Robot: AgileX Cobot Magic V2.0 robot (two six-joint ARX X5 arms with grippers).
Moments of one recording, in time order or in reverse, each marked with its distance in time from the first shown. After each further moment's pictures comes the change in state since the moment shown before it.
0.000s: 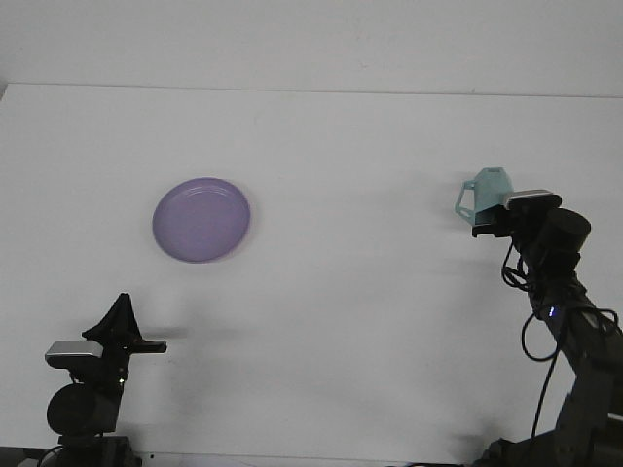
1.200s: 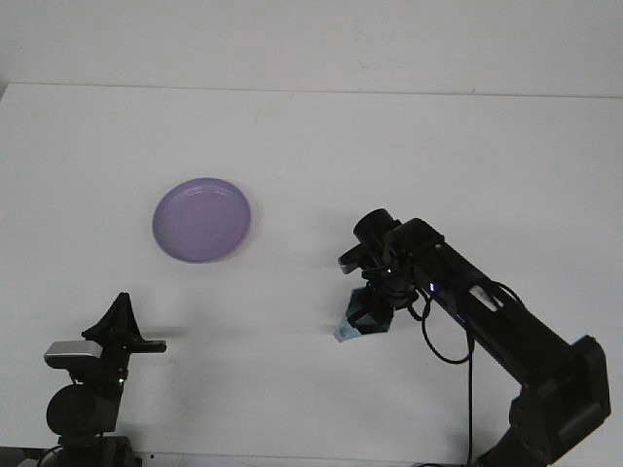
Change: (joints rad) left arm 0.000 0.000 0.000 0.014 0.000 -0.003; right arm 0.774 0.175 0.548 -1.571 0.182 0.093
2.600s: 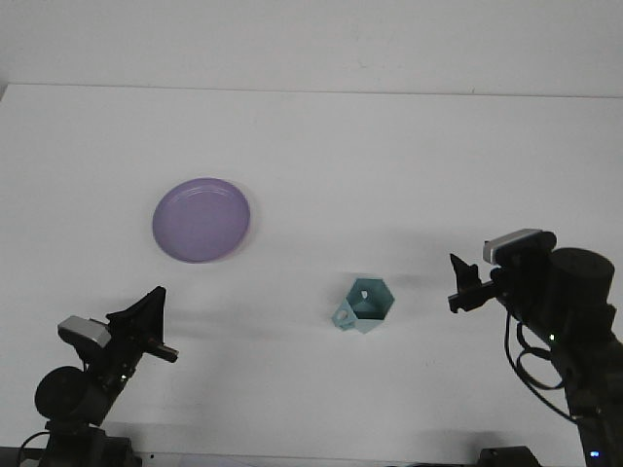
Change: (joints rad) left arm -0.060 0.232 0.199 -0.018 0.320 -0.103; right arm -0.472 -0.841 -0.344 0.529 -0.189 -0.067
